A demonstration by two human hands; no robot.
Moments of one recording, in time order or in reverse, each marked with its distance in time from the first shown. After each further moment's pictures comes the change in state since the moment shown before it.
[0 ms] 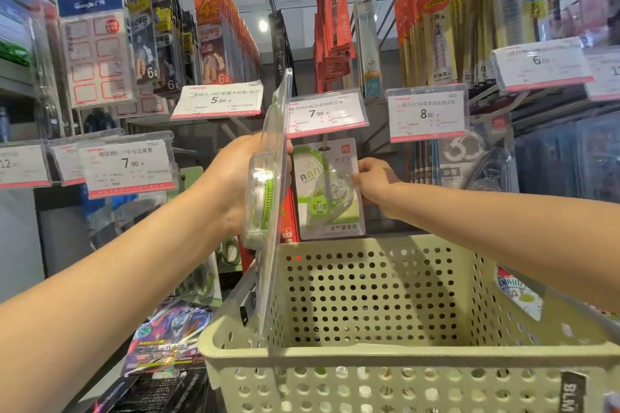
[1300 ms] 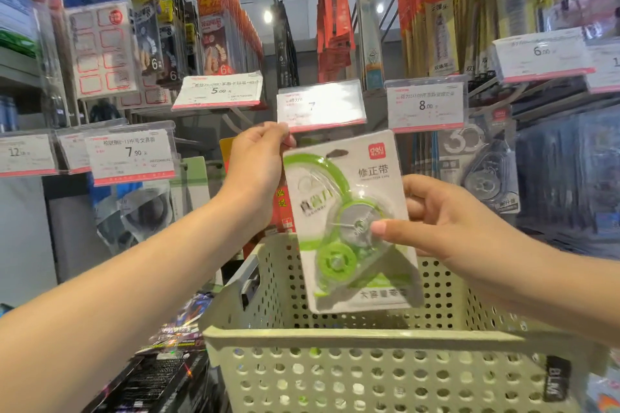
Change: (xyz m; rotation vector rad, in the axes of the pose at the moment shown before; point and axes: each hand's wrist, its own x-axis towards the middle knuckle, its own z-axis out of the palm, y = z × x) left_hand -0.013 -0.001 0.036 0.112 0.299 0.156; right_hand -0.154 -0.001 -0.067 0.253 -0.401 -0.235
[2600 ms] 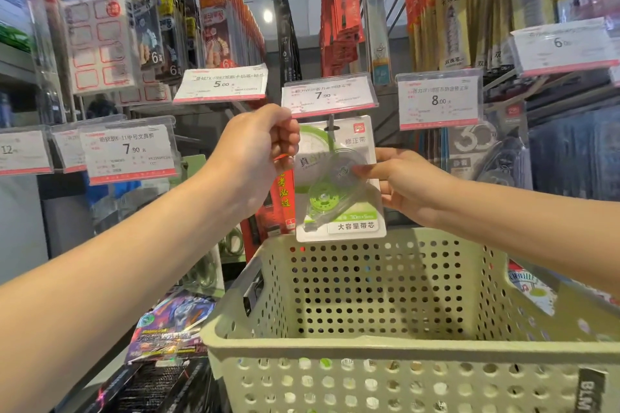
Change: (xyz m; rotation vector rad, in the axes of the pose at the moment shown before) left_hand 0.003 0.019 -0.010 -0.099 -0.146 -0.099; right_hand 0.109 0.023 -0.008 0.165 0.142 0.174
